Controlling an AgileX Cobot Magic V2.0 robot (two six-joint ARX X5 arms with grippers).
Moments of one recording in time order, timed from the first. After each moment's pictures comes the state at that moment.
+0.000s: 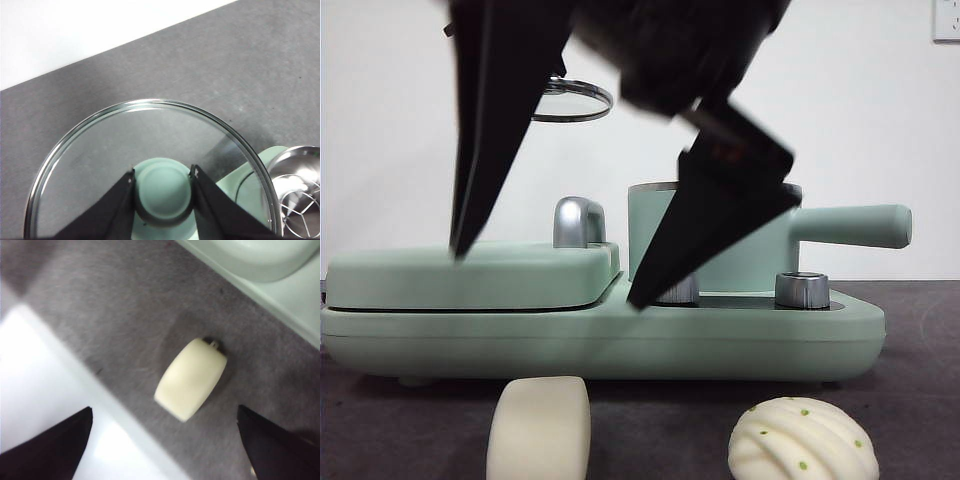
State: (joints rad) left arm -0.30 1.90 2.13 -0.87 0.24 0.13; right arm 1.08 1.47 1.02 -0.60 -0.15 0.53
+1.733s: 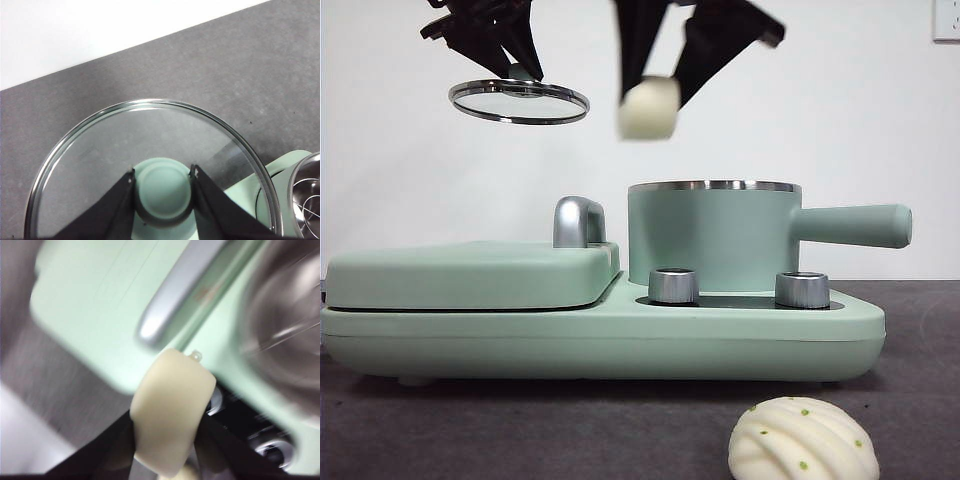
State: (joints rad) left arm -0.24 1.90 2.13 -0.87 0.24 0.13; right arm 0.74 1.69 1.71 -1.13 -0.15 0.26
